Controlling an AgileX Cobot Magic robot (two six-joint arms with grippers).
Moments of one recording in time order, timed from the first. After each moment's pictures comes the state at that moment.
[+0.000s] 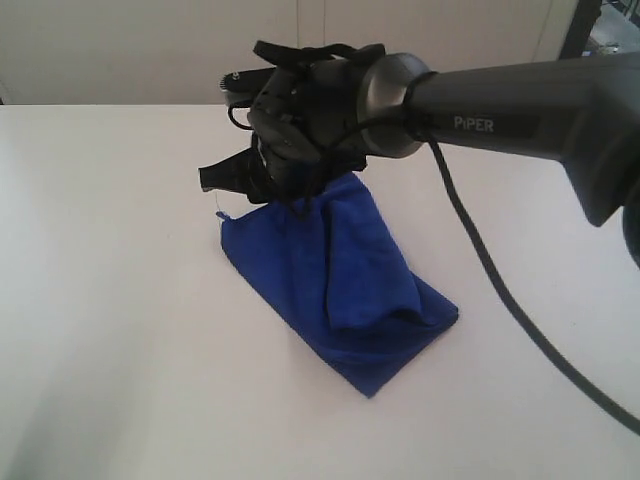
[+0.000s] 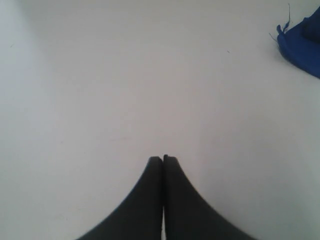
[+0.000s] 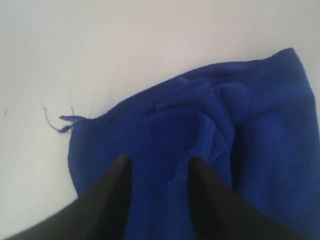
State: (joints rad) left arm -0.01 0.00 0.02 -0.16 0.47 0.16; right arm 0.77 2.09 -1.64 -0.48 0.66 0.84
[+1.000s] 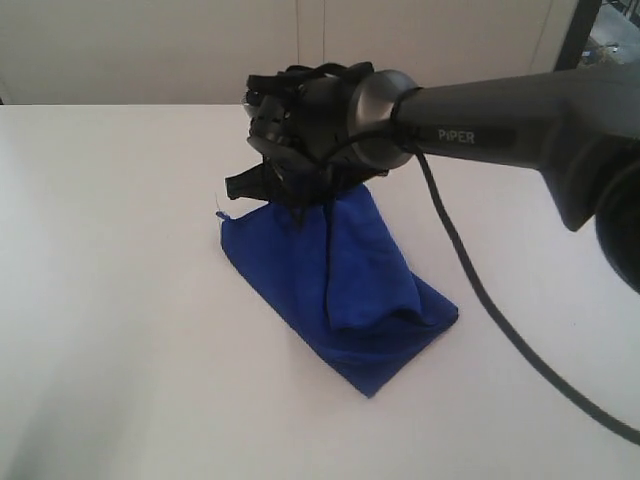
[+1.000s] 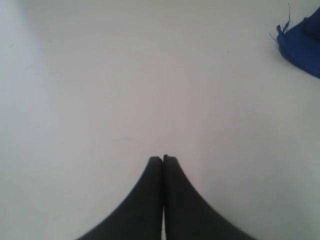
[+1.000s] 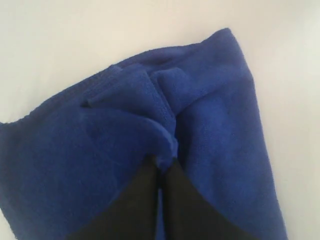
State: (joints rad) left arm -0.01 0.00 0.02 -0.16 0.47 0.16; right arm 0.77 2.12 -1.64 -0.64 0.77 0.99
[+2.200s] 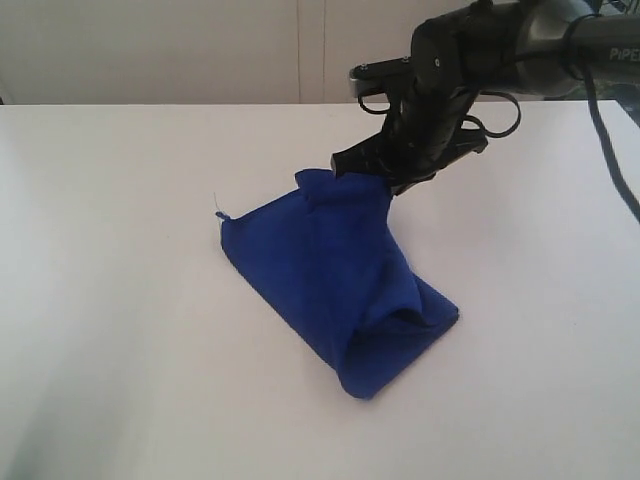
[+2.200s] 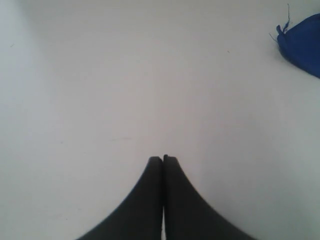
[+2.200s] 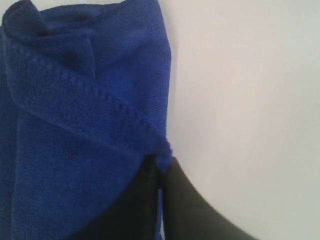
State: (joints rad) left arm -0.01 0.00 0.02 -0.16 0.47 0.16; right arm 0.44 2.01 -1.55 -0.10 0.76 0.22
